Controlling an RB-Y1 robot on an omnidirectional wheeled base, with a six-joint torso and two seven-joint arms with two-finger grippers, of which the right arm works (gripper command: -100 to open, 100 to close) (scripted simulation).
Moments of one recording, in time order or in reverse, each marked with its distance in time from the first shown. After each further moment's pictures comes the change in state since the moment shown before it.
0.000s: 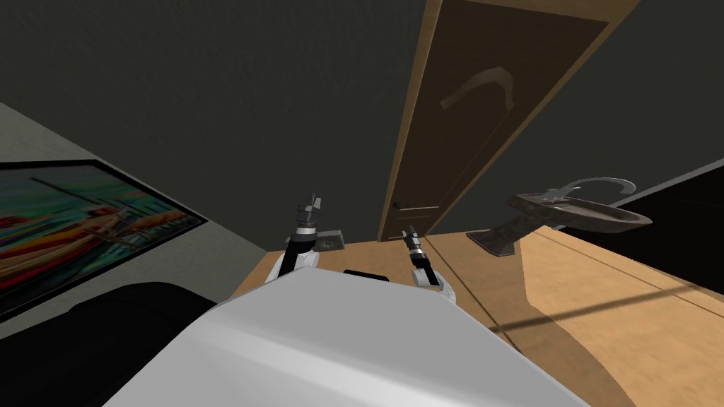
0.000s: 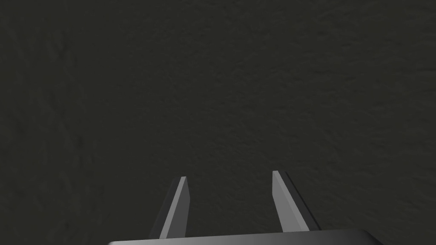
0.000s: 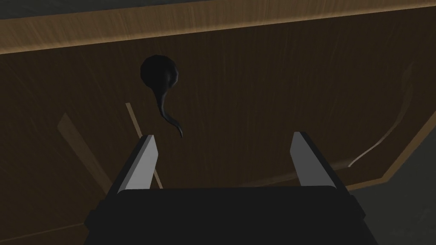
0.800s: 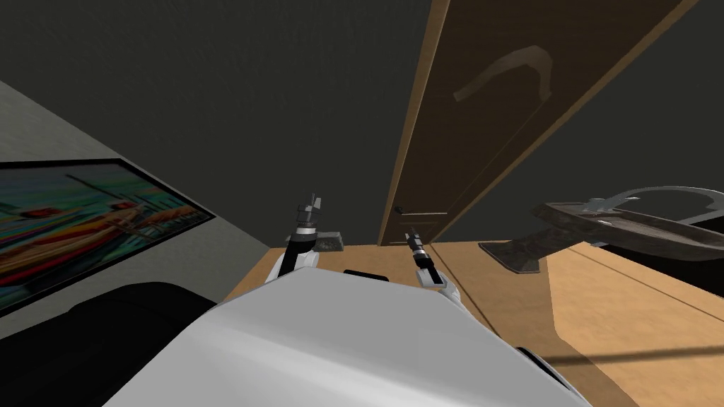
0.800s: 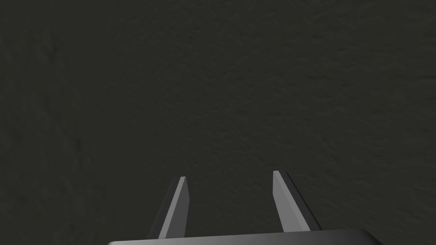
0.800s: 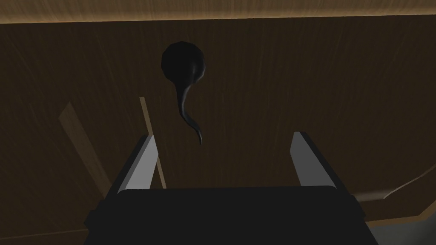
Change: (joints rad) arm -0.073 -0.054 0.027 0.169 -0.016 -0.012 -0.004
